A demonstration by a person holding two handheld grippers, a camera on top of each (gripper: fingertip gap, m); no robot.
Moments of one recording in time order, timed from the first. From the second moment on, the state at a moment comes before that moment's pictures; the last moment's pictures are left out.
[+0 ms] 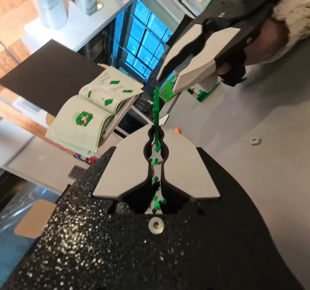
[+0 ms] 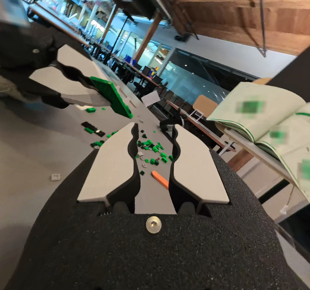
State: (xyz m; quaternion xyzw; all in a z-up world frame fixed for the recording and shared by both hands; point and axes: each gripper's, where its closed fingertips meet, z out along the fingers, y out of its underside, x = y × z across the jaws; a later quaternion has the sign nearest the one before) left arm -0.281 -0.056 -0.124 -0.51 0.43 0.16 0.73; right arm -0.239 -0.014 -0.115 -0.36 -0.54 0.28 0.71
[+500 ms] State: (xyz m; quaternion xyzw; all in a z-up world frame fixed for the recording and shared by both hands) left arm -0.290 0.000 -0.116 -0.55 0.34 0.29 0.71; right arm -0.236 0.002 -0.111 -0.40 -0.49 0.34 0.70
